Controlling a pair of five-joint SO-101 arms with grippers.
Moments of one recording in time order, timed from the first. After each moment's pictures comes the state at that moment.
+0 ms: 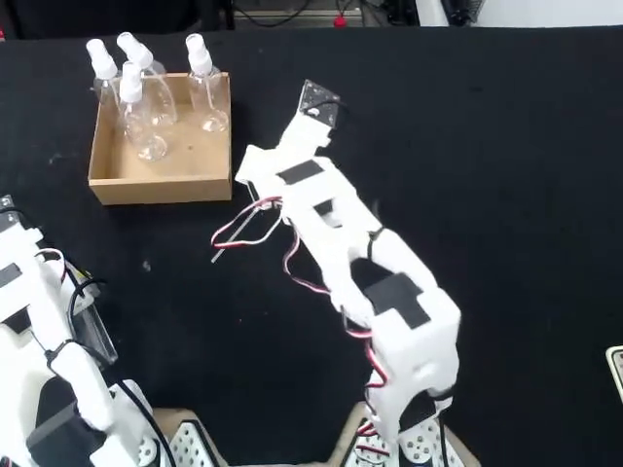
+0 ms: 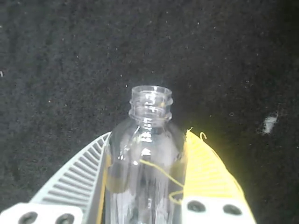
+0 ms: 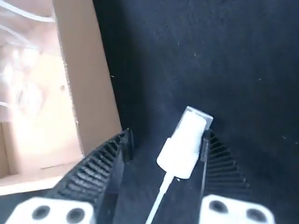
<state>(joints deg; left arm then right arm) -43.8 -26.9 53.9 53.1 -5.8 -26.3 23.7 5.5 36.1 -44.8</state>
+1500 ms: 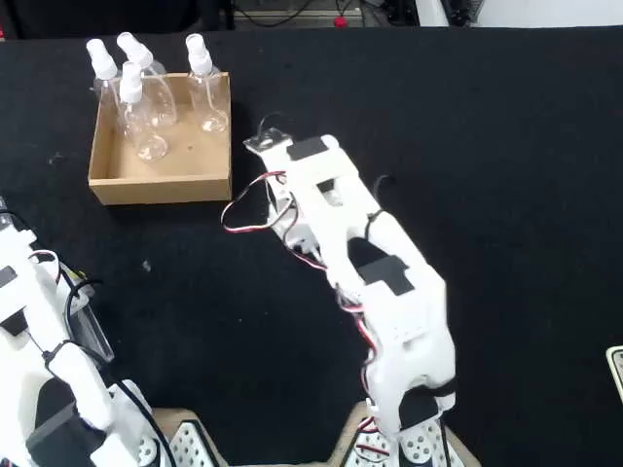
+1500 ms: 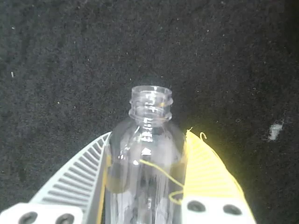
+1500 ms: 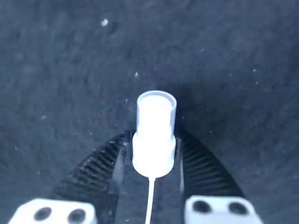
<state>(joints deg) -45.3 -26.9 53.9 52.1 -5.8 -22.4 31.2 -5.2 77.0 14.6</state>
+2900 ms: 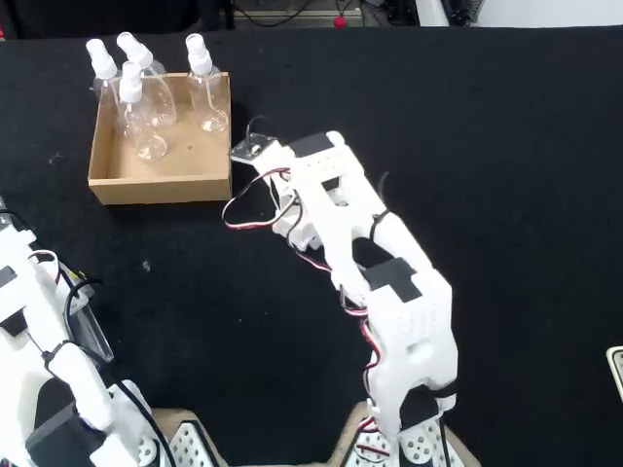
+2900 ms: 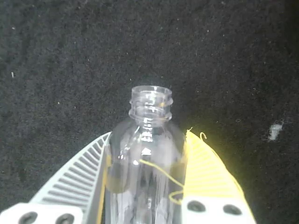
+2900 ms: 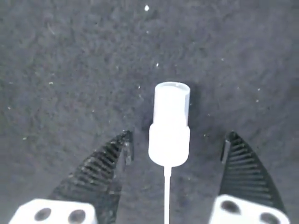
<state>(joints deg) -45.3 -26.9 53.9 52.1 -5.8 -22.3 30.6 -7.5 79.8 29.1</state>
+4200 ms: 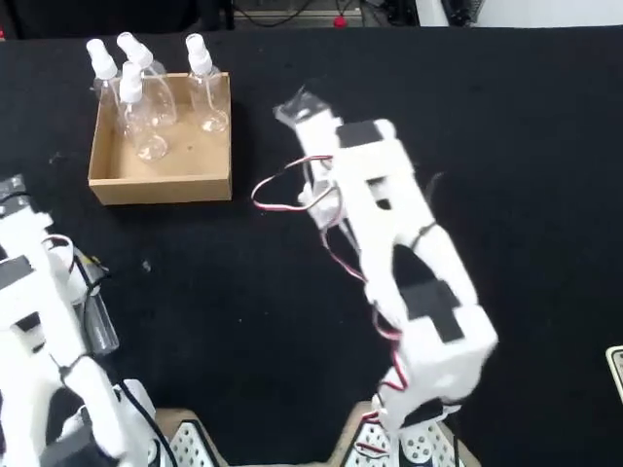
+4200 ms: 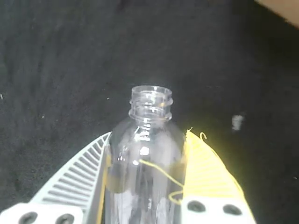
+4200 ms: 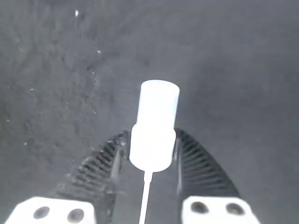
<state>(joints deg) -38.9 -33.4 52.0 56.5 -5.8 -14.6 13.1 -0.6 80.5 16.2</state>
